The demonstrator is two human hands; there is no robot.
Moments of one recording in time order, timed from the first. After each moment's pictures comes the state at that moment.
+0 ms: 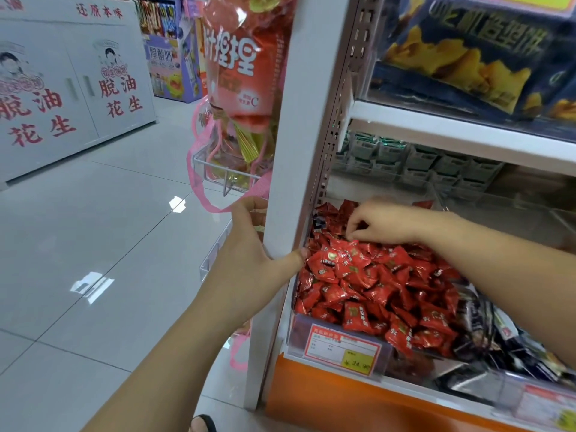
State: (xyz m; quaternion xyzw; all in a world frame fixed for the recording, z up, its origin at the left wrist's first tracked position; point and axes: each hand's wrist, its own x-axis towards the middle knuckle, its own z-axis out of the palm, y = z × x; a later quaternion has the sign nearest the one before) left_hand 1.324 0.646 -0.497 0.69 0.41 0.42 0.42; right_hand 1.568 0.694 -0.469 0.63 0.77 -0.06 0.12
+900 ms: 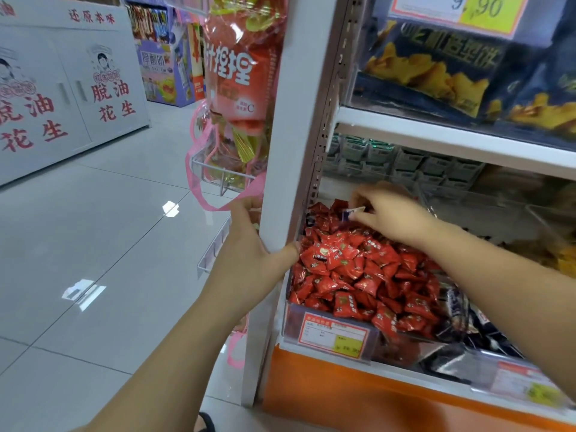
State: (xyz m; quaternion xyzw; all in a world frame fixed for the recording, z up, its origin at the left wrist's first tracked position) left_hand 1.328 0.641 -0.498 0.69 0.42 0.43 0.40; right_hand 1.573 0.667 -0.464 0.69 0.72 0.04 -0.09
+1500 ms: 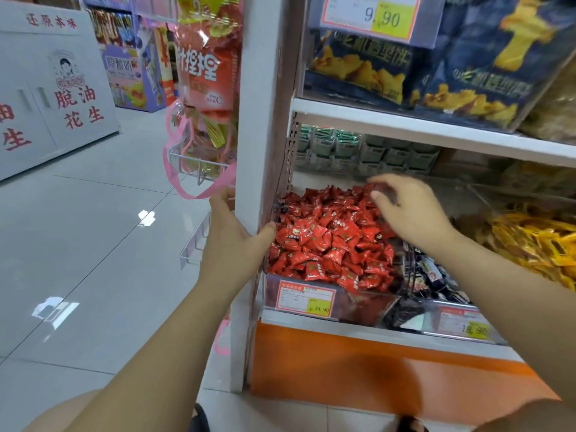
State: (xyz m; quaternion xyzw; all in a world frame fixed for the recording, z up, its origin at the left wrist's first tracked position) left_hand 1.340 0.625 -0.506 0.67 0.43 0.48 0.37; right_hand 1.588 0.576 -0.456 0.75 0.61 0.11 -0.24
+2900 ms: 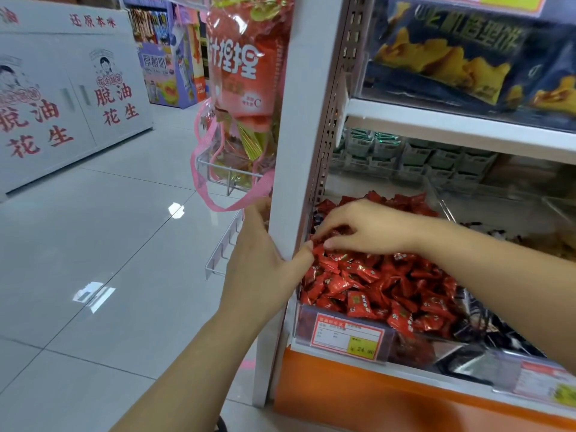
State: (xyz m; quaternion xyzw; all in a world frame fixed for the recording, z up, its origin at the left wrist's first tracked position) left_hand 1.336 0.640 -0.514 0.70 0.43 0.46 0.34; right_hand 1.533 0.668 -0.467 0.55 0.83 -0.08 0.00
